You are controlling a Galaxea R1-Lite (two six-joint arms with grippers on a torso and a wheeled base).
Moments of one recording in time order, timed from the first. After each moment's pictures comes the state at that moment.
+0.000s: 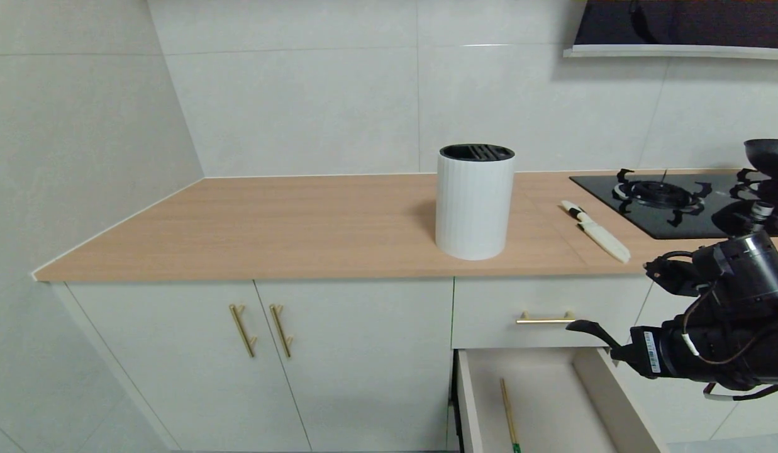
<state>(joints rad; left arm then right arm) 0.00 0.00 0.00 0.00 0.01 0.00 0.29 1.53 -0.71 0.02 0.02 0.29</state>
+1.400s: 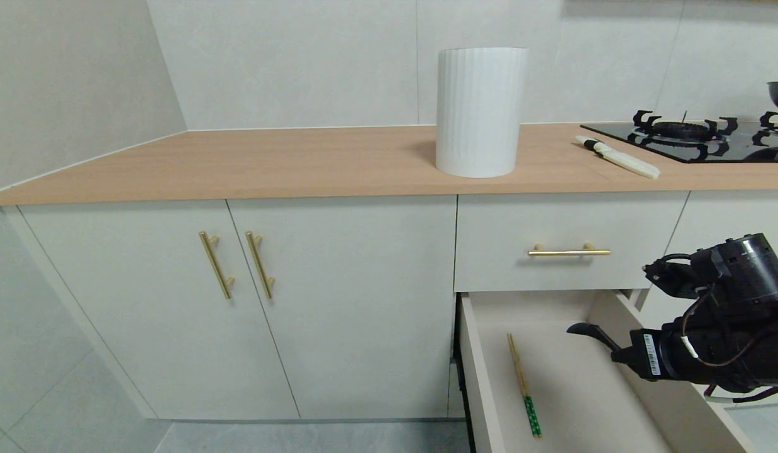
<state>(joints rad) 0.00 0.00 0.00 0.00 0.01 0.00 0.29 1.54 -0.71 0.02 0.02 0.29</state>
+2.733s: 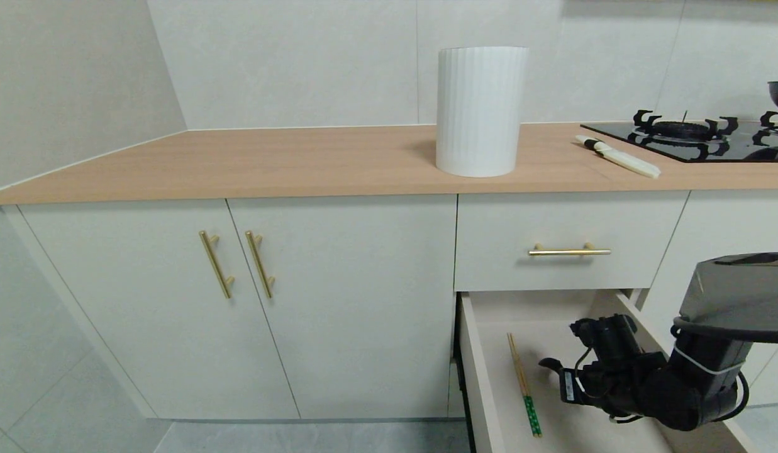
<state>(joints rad) 0.00 0.00 0.00 0.00 0.01 0.00 0.27 2.28 -0.62 -0.75 -0.11 0.32</state>
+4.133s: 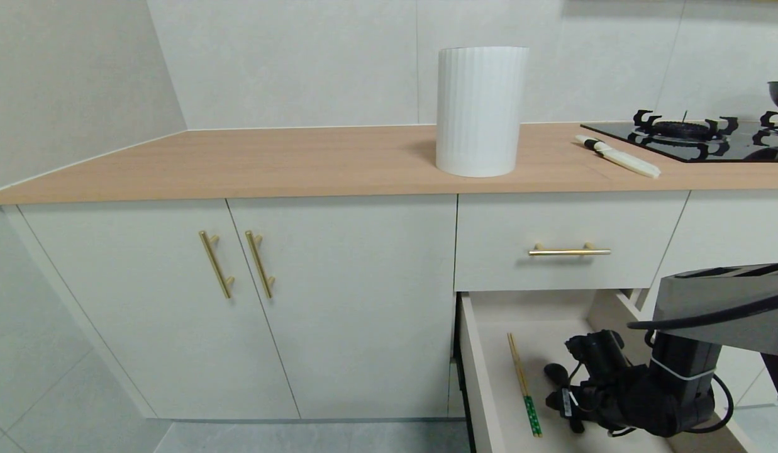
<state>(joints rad) 0.00 0.00 0.00 0.00 0.01 0.00 0.26 2.40 -0.65 -0.76 -0.15 0.31</state>
